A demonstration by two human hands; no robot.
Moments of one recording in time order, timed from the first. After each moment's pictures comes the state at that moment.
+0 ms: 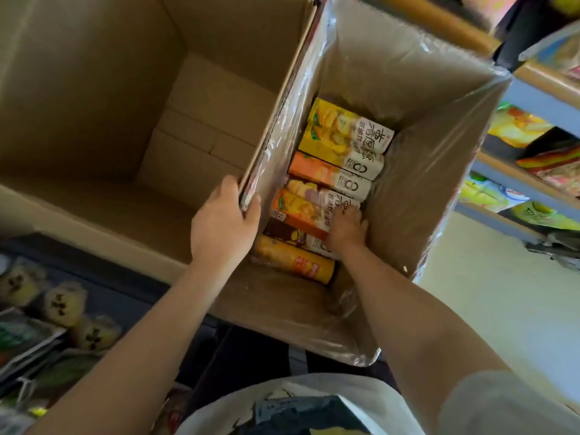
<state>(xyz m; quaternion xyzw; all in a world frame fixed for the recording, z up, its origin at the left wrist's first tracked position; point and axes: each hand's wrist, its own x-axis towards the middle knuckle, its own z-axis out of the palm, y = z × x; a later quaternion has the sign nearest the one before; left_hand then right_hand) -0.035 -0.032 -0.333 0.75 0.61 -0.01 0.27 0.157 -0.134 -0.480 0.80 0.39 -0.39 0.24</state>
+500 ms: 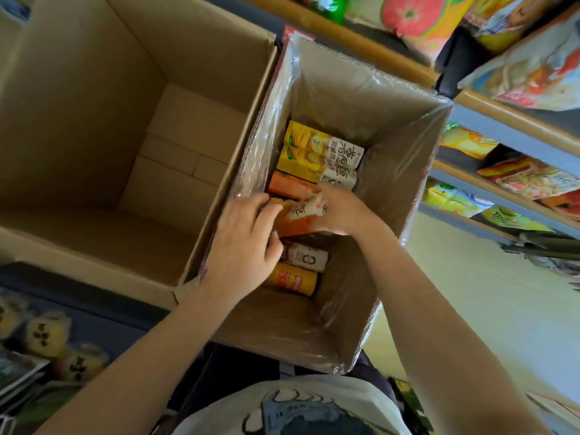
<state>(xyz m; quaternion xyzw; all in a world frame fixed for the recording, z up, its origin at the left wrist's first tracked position) -0.004 -0.051 -0.329 0.90 0.36 0.10 0.23 0.219 -0.078 -0.380 0.76 0.43 -0.48 0.04</state>
